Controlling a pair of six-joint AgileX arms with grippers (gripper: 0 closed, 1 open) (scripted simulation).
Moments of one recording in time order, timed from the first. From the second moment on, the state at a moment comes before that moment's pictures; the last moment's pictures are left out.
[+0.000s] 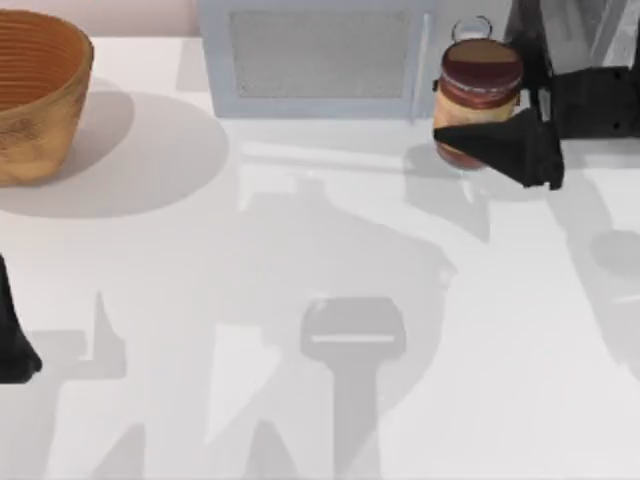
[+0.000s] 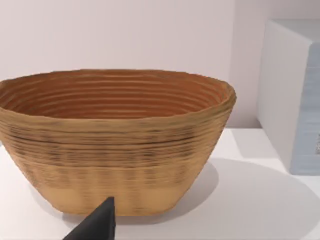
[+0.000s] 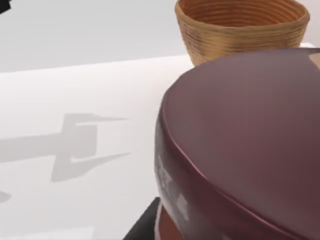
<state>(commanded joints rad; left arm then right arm) 0.00 0.00 0.00 0.00 0.00 0.00 0.13 1.97 1.17 0.34 -1.29 -0.37</state>
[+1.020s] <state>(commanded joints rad) 0.00 0.00 0.00 0.00 0.00 0.00 0.03 0.61 0.46 0.21 -0.52 -0.20</state>
